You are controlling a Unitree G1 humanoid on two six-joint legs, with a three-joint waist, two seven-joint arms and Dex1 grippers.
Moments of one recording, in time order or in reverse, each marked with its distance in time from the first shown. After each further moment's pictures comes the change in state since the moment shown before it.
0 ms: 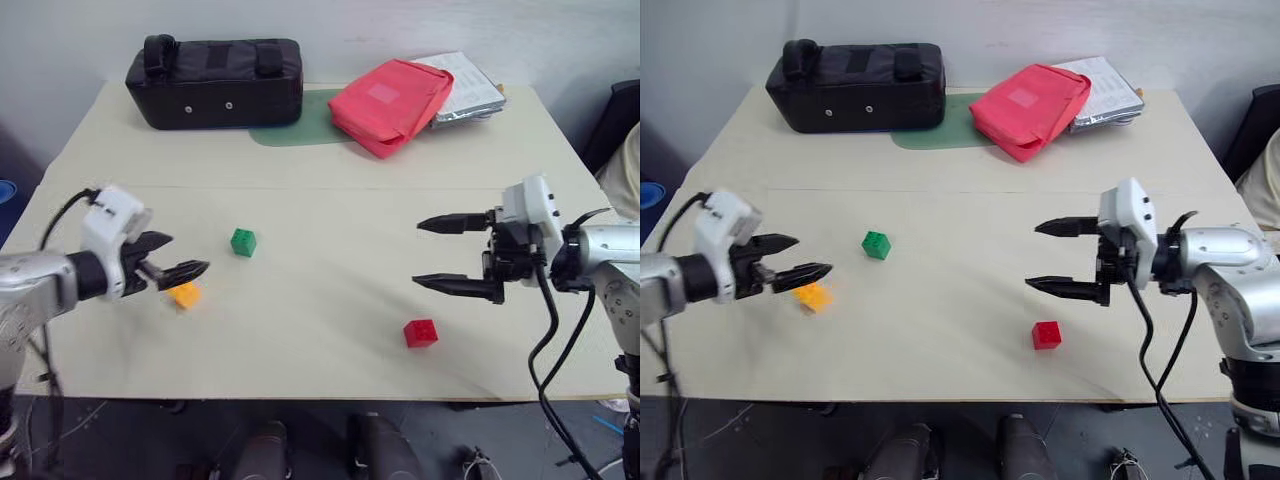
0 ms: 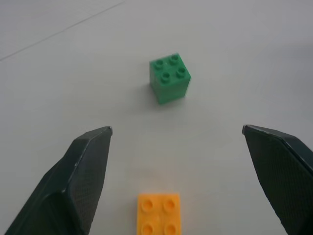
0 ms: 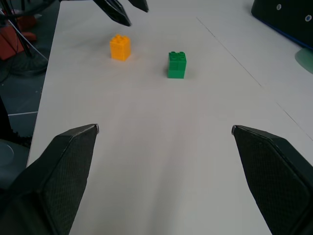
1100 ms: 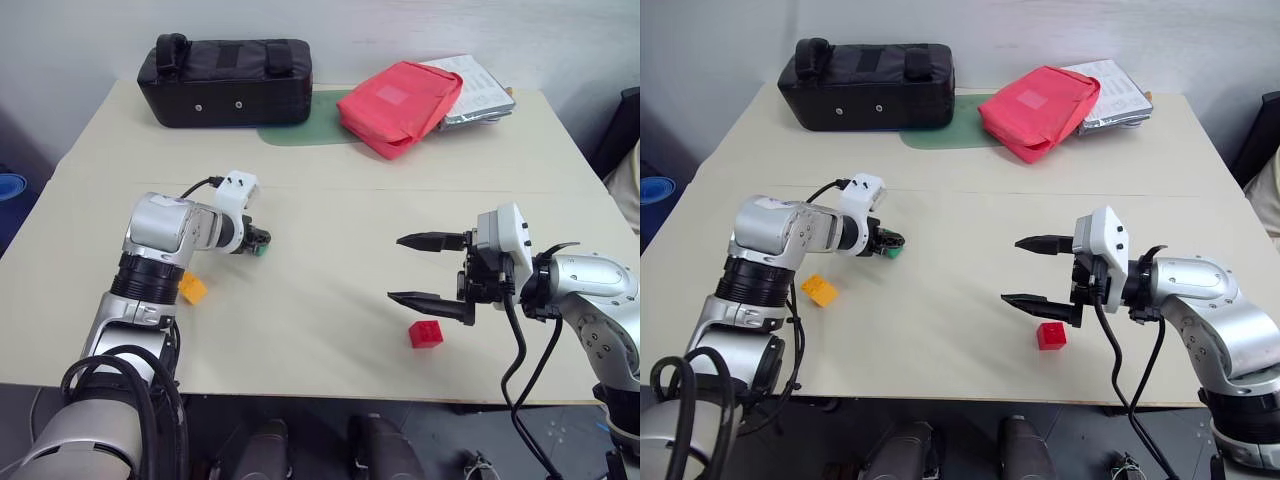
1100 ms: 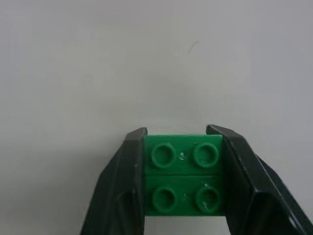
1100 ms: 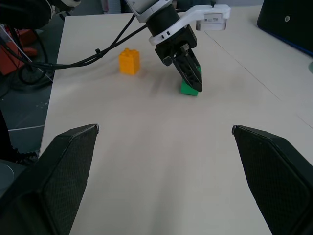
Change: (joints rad) left arm -0.480 -0.409 -0.376 0.652 0.307 0.020 0.167; right arm 0.115 0.064 0.005 -0.129 0.024 -0.005 -0.124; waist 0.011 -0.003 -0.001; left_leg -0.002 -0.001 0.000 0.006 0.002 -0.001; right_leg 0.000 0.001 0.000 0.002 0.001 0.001
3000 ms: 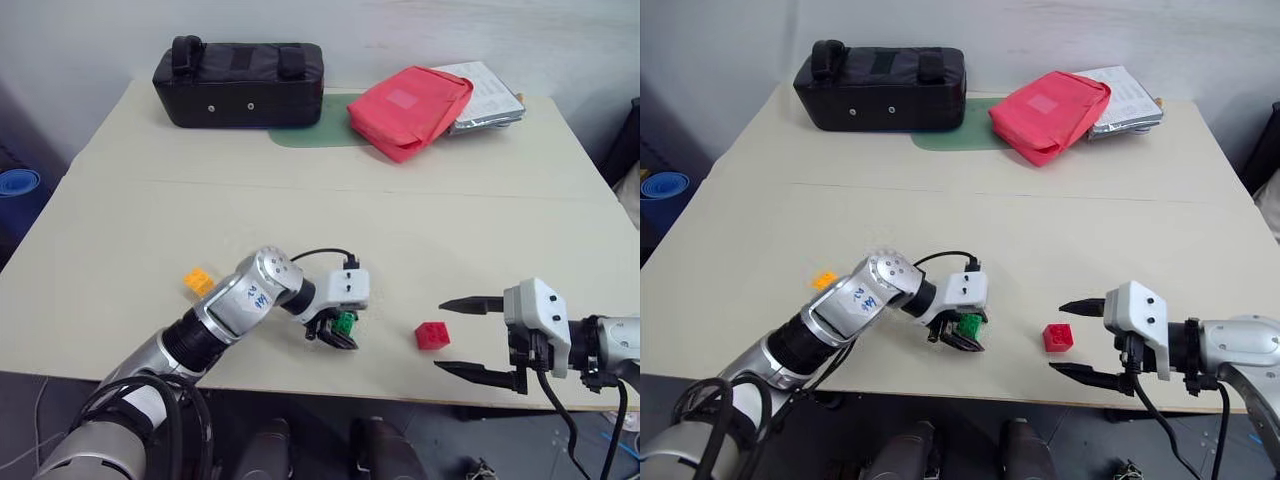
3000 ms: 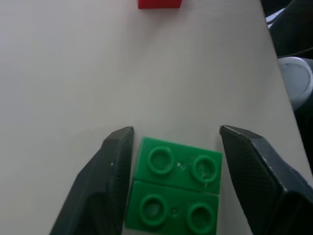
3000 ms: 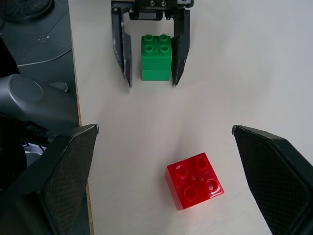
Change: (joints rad) left arm 0.190 -0.042 -0.505 -0.394 0.228 -0.493 -0.758; right arm 0.458 -0.192 -0.186 -0.136 -0.074 -0.086 0.066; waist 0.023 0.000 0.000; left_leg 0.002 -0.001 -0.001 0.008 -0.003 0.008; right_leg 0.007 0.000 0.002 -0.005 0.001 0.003
